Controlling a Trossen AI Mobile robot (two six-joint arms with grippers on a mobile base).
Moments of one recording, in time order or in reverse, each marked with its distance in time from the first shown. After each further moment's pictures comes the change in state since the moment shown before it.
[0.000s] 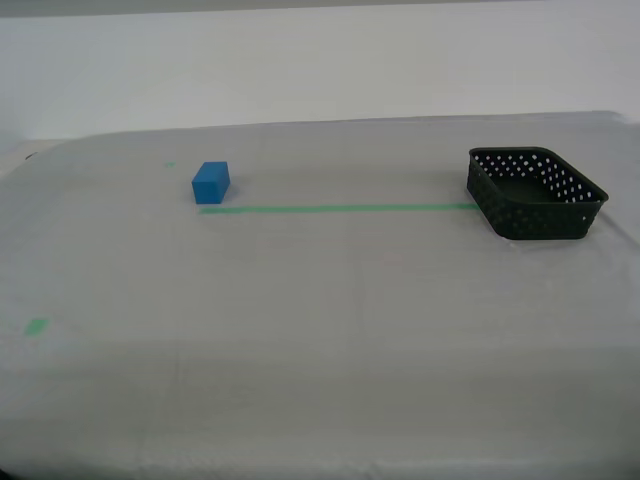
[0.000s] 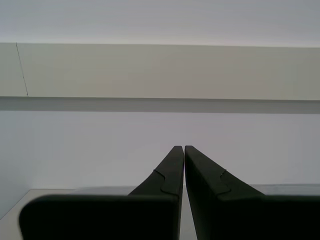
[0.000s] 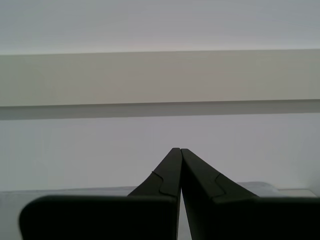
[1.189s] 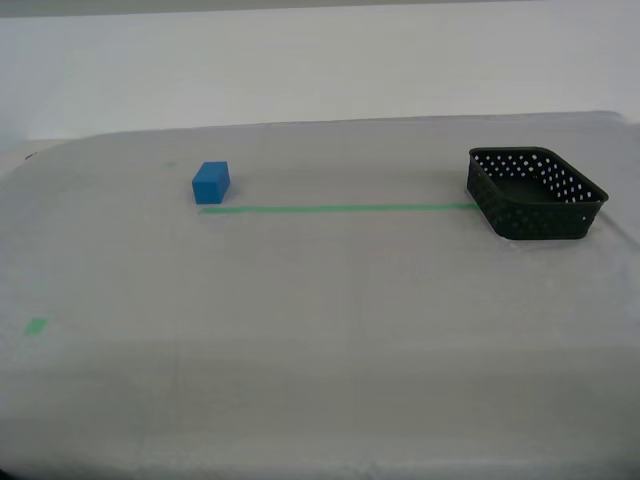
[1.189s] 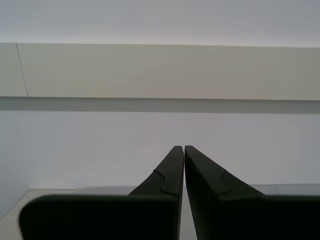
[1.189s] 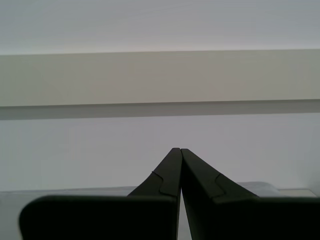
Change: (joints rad) arm 0 0.000 0.000 0.000 0.000 0.000 0.000; arm 1 0.000 0.000 0.000 0.000 0.000 0.000
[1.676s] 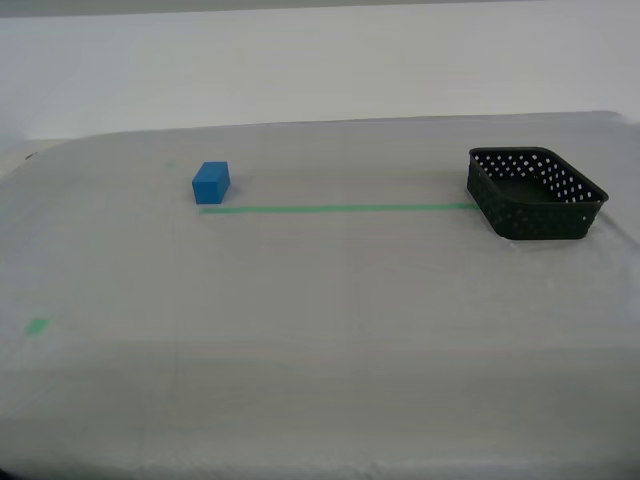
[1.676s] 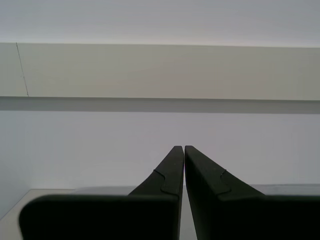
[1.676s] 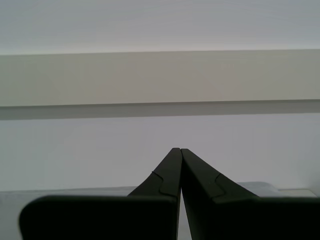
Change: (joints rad) arm 0 0.000 0.000 0.000 0.000 0.000 0.000; arm 1 0.000 0.000 0.000 0.000 0.000 0.000
